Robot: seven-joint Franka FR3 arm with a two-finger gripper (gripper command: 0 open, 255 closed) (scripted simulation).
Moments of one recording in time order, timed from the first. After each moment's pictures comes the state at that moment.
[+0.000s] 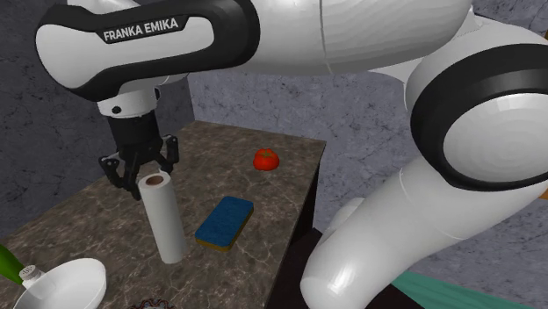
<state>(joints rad) 0.24 -0.47 0.23 -2.20 0.17 1.72 0.23</state>
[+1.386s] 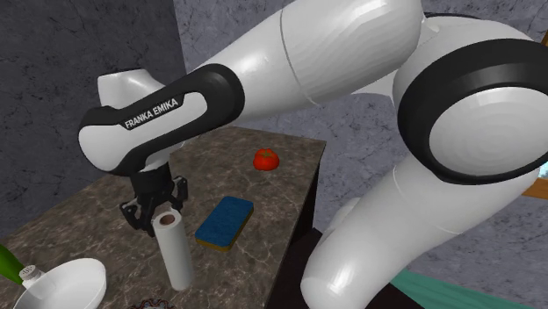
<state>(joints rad) 0.25 -0.43 0.26 -2.45 0.18 2.01 0.21</state>
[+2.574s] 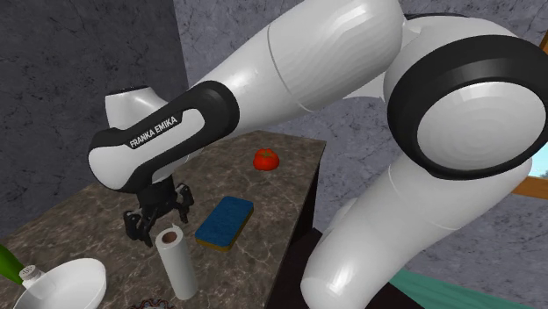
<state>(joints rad) 0.25 -0.40 0.27 -2.51 0.19 2.09 0.21</state>
